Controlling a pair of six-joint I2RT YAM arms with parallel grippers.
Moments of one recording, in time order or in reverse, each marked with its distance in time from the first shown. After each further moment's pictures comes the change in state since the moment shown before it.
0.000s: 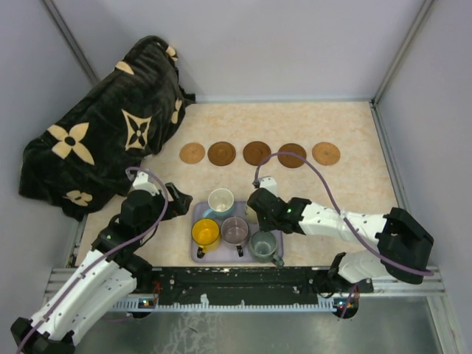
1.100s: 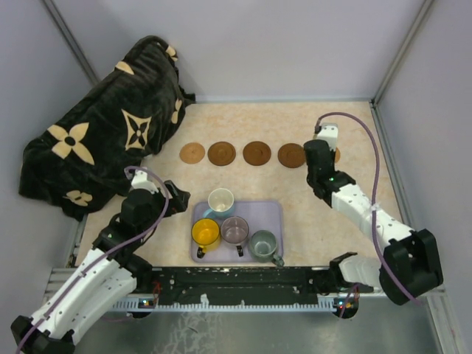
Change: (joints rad) left arm 0.000 0.011 0.000 0.028 -0.064 0.023; right arm -0.566 -0.122 0.069 0.264 0.374 -0.466
